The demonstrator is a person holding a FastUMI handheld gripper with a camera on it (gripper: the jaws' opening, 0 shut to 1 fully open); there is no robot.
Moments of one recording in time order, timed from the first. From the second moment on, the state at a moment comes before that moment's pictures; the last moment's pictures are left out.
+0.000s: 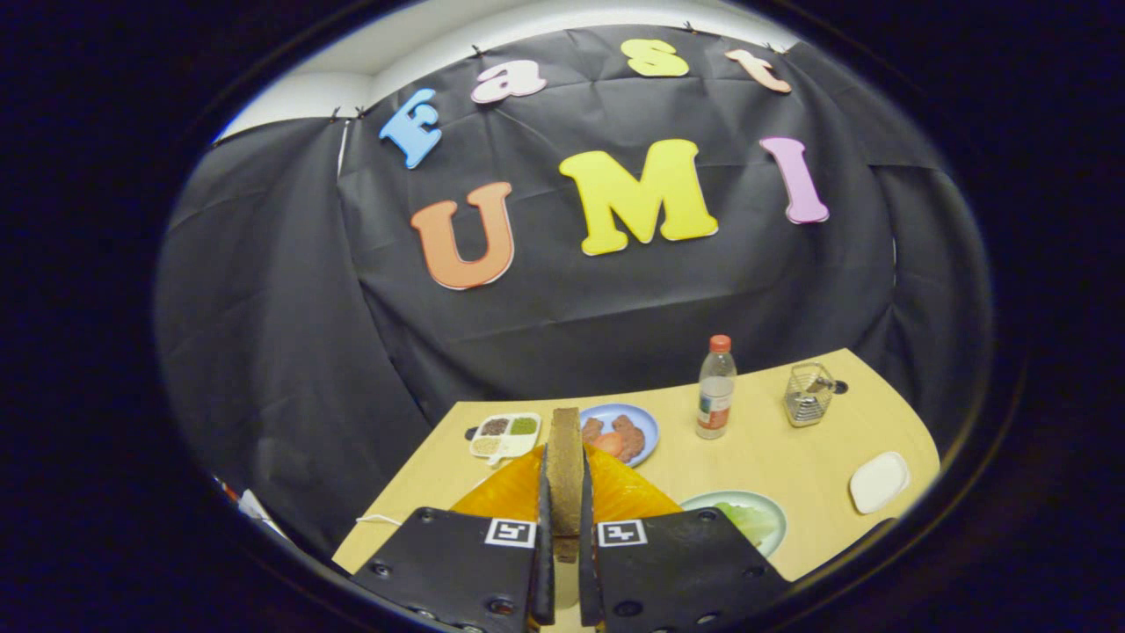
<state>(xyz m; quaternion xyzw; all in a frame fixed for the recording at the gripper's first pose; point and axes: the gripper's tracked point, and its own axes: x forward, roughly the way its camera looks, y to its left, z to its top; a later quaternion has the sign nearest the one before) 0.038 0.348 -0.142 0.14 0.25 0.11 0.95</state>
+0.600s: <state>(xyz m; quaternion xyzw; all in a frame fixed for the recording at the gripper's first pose) 0.046 0.277 -0.287 0.17 0.32 0.10 0.93</state>
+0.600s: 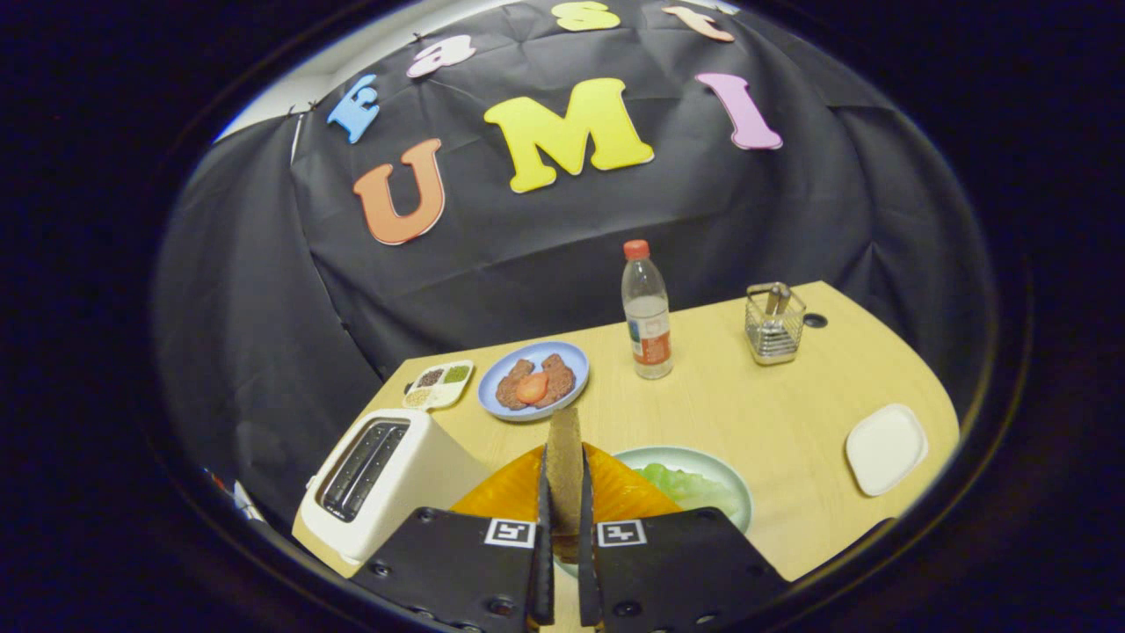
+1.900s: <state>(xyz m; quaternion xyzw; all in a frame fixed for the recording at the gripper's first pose) 0.060 0.070 -0.302 0.11 0.30 0.06 0.95</state>
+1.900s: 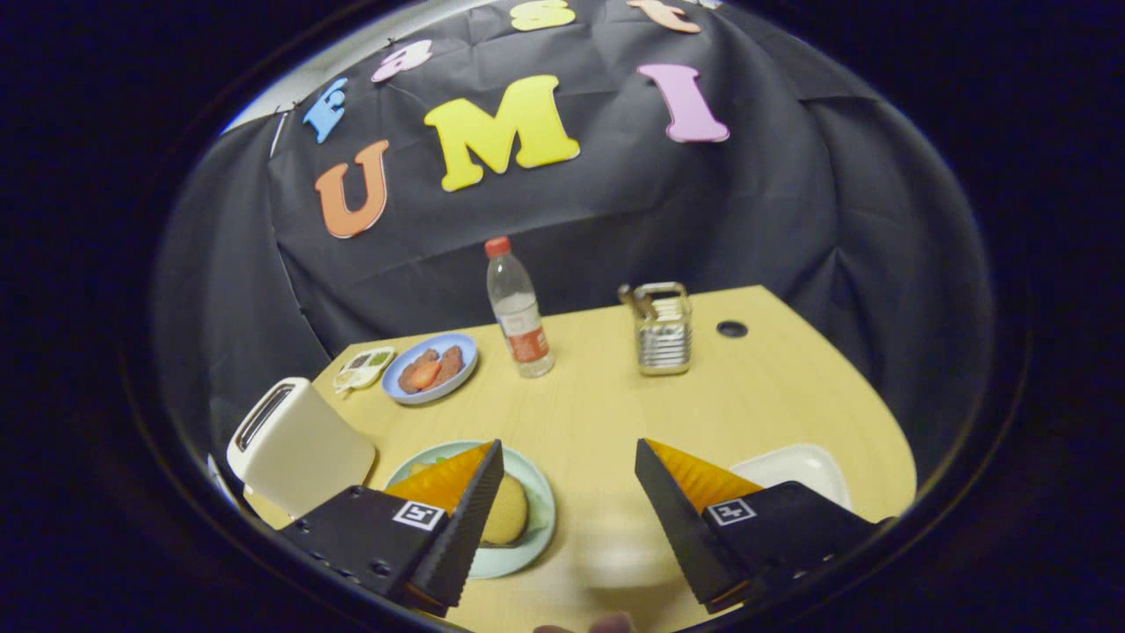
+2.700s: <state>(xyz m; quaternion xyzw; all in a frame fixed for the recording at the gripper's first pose) -0.023 -0.127 -0.079 0.04 0.09 0.01 0.99</state>
